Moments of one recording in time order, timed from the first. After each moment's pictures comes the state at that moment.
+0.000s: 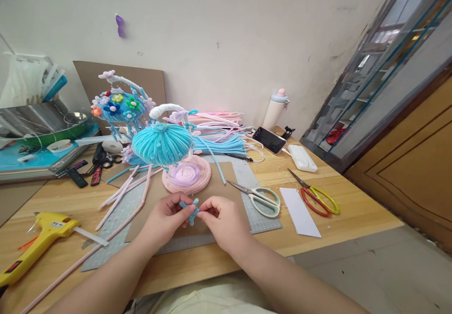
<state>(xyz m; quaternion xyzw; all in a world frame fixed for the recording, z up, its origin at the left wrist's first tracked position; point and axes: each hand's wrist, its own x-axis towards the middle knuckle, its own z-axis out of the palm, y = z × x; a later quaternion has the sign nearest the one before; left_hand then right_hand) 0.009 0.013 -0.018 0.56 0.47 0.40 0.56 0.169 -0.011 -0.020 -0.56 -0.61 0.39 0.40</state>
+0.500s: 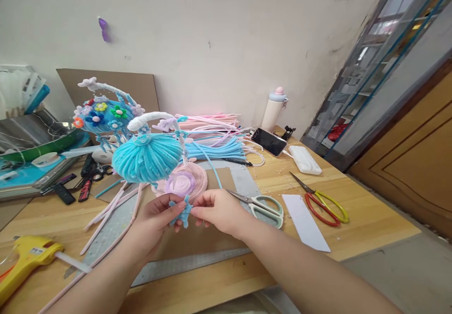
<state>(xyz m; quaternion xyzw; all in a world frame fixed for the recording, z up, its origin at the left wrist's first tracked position) 0.018 0.035 0.008 0.45 0.45 0.44 0.64 0.184 0.036 0.012 -0.45 -0.56 0.61 0.33</state>
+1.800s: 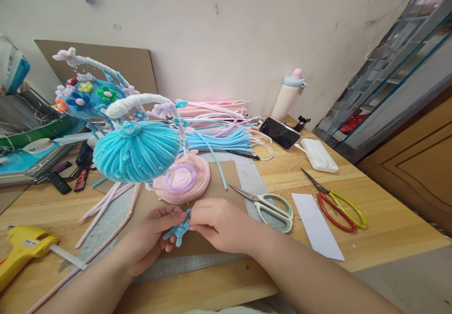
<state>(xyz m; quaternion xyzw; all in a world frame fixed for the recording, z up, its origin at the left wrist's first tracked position) 0.011 0.031 -0.006 0.31 0.50 0.32 0.74 0.198 0.041 -0.008 -0.26 -0.88 0.29 0.26</state>
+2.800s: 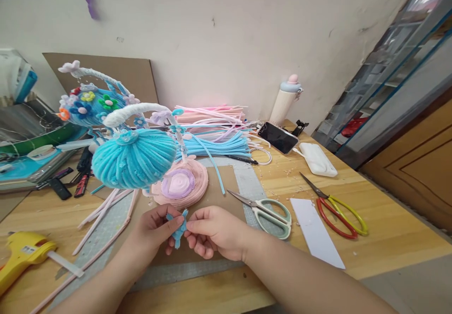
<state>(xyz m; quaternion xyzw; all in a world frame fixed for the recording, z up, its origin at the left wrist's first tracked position) 0.014 0.031 -0.012 0.46 0.52 0.37 0.62 0.183 0.037 -0.014 -0.35 -0.36 0.83 0.24</state>
